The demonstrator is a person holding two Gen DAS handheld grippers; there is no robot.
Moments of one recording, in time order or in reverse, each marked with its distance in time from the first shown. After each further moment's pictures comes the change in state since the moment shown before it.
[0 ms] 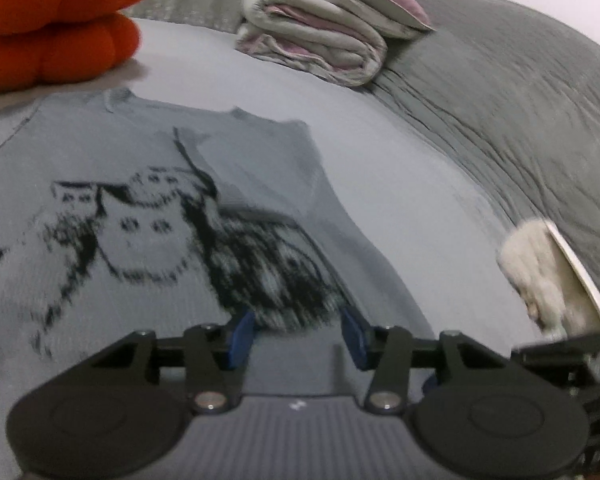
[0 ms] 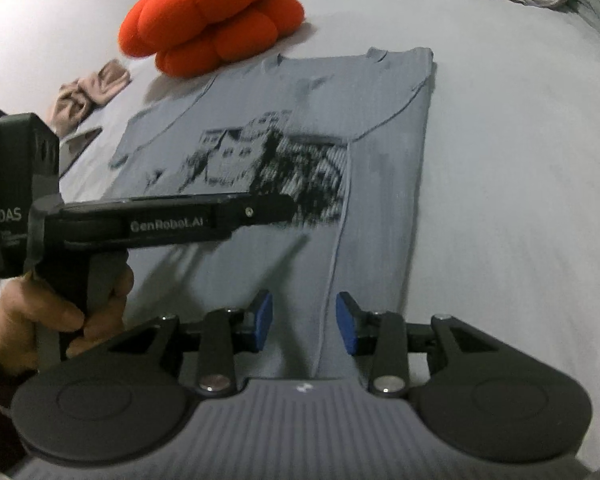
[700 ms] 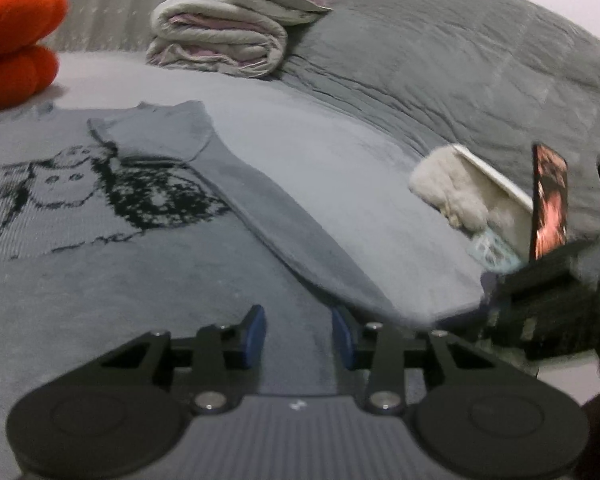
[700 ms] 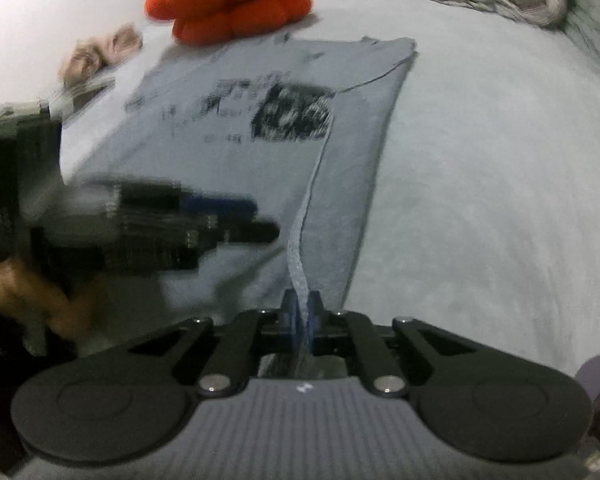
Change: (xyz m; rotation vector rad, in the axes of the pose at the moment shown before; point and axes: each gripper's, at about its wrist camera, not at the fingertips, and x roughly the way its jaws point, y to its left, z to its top) left arm -0.029 -0.044 -0.073 0.227 -0.029 -0.156; right arm -0.049 0.000 -0.068 -0.051 -0.022 -0.039
